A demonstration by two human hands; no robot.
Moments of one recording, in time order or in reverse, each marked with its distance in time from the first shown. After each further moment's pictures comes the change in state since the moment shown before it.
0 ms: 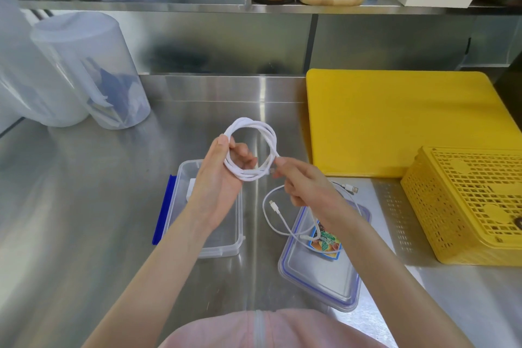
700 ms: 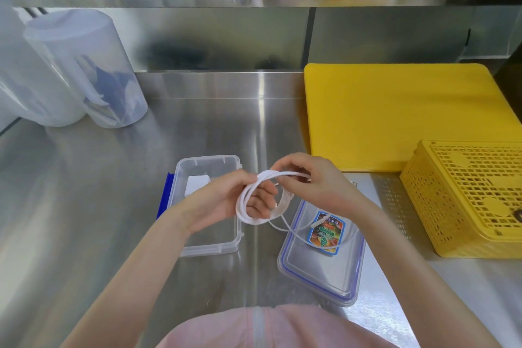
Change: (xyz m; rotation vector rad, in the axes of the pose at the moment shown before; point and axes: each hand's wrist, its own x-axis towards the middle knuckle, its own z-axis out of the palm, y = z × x) left_hand -0.009 0.008 -0.006 0.437 -0.364 -0.534; right_hand -0.008 -0.005 -0.024 -0.418 -0.102 -0.283
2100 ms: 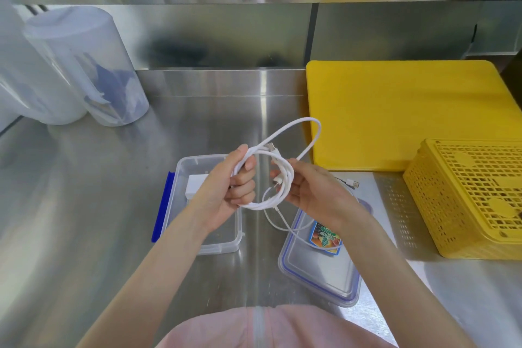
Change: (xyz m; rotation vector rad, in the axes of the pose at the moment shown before) left_hand 0.013 -0.002 0.009 -0.328 0.255 0.201; right_hand 0.007 0.009 0.016 0.941 0.009 0.463
